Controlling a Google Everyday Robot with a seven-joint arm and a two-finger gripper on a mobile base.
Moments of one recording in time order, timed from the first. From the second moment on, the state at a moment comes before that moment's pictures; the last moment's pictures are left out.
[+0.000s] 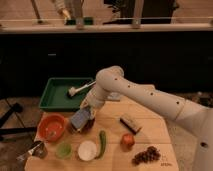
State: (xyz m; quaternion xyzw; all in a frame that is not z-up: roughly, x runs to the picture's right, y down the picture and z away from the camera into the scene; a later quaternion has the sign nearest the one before) arm -0.104 0.116 0.732 -0.22 -0.37 -0.36 0.83
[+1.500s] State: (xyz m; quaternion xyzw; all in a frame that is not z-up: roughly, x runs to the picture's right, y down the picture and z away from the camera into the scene) arm -0.215 0.221 0.708 -0.26 -0.35 -0.66 0.62
